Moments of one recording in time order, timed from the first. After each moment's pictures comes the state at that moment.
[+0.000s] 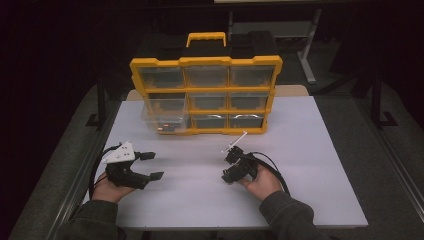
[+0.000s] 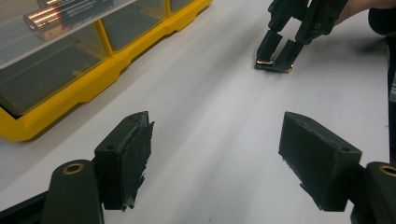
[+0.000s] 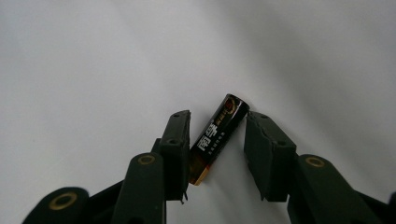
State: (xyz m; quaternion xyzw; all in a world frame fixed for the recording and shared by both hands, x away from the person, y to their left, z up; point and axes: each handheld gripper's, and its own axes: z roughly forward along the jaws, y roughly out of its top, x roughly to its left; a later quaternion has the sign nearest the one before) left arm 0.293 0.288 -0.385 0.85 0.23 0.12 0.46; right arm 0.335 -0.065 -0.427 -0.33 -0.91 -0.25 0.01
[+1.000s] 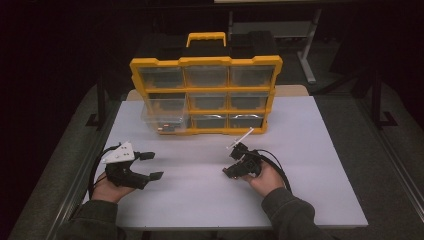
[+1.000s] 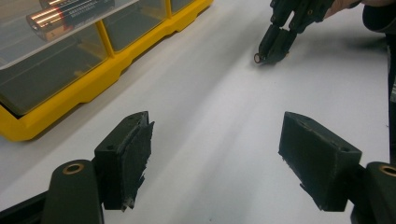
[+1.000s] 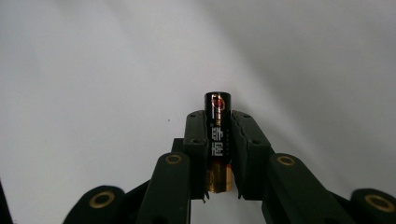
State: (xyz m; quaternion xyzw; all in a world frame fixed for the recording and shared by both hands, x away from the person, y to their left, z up) left arm 0.292 0.289 -0.384 0.85 0.23 0.12 0.46; right arm 0.344 -0.080 -0.423 -0.33 -0.90 -0.28 0.03
